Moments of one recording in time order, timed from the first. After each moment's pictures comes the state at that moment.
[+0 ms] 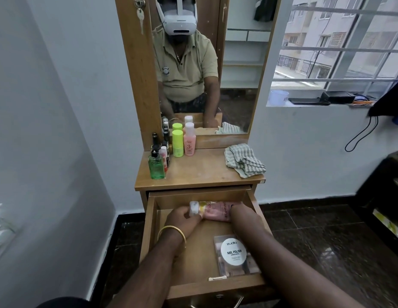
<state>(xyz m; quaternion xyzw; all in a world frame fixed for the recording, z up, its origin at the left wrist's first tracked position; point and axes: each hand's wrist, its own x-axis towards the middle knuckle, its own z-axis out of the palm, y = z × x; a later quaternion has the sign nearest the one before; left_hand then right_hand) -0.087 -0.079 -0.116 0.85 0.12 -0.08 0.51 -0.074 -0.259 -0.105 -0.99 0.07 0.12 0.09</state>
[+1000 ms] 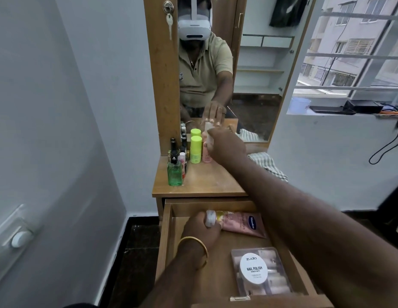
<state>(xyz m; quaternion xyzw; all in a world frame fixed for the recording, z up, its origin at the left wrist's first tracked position) -0.087 -0.082 -0.113 0.86 0.11 -0.04 0.49 0.052 -0.171 0.024 -0.95 -0.15 -0.24 0.14</state>
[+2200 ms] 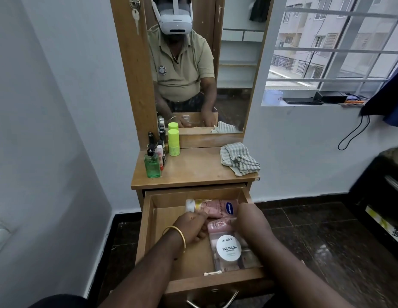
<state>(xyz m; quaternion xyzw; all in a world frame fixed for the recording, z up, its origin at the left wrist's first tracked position) -0.091 -0.098 -0.130 0.79 0.07 -0.19 0.58 -0.098 -0.276 -0.102 -0.97 0.13 0.04 0.19</state>
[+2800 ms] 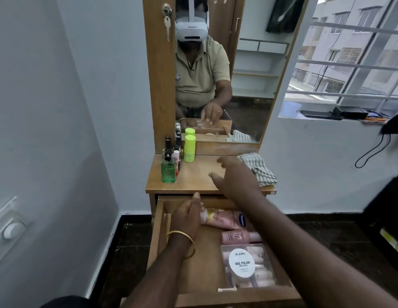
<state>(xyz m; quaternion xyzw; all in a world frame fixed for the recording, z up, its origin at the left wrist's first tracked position) -0.085 -0.079 -0.102 0.74 0.14 0.07 0.66 -0.042 -0.206 0.003 -0.97 -0.07 -0.14 0.21</state>
